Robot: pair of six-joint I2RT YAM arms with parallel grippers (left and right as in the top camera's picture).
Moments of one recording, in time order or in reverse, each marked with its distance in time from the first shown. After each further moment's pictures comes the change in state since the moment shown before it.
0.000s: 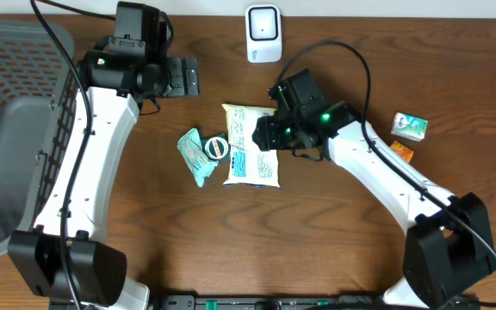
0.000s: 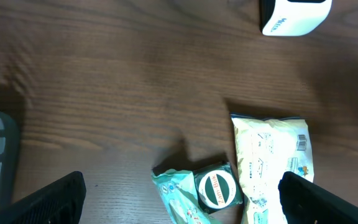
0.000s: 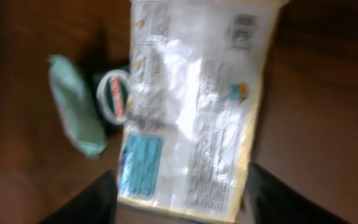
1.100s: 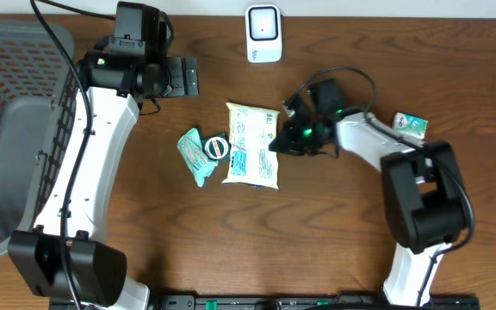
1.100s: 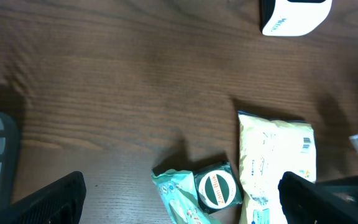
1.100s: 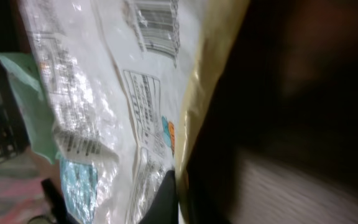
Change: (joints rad) left arm 0.000 0.000 0.000 0.000 0.000 0.000; right arm -0.208 0.256 -0.051 0.100 -0.447 -0.155
